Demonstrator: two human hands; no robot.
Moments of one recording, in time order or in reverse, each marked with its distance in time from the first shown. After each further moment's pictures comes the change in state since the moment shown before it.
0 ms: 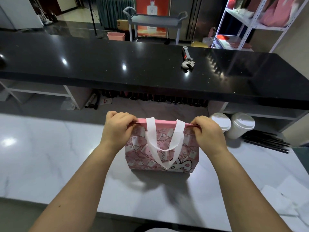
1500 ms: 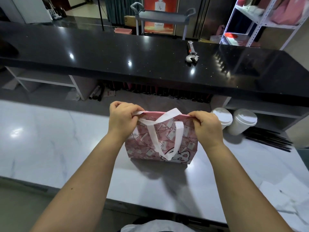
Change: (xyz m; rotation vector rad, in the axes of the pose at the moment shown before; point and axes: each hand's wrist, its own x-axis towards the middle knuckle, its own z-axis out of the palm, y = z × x) left_hand -0.003 0.021 0.008 0.022 0.047 -0.136; right_hand -0.006 0.007 0.012 0.047 0.173 -0.156
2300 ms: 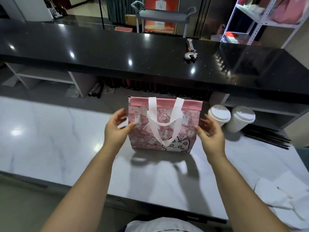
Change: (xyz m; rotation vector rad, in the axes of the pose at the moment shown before) left_hand -0.054 -0.020 0.028 -0.809 -0.001 -0.664; right_hand -0.055 0.039 0.017 0.777 0.055 0.594
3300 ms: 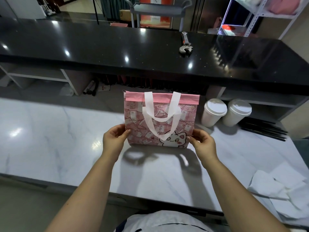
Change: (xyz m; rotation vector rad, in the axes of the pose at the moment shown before) left_hand -0.018 -0.046 0.009 -0.193 0.041 -0.151; right_hand -0.015 0.047 -0.004 0.012 -0.053 0.198
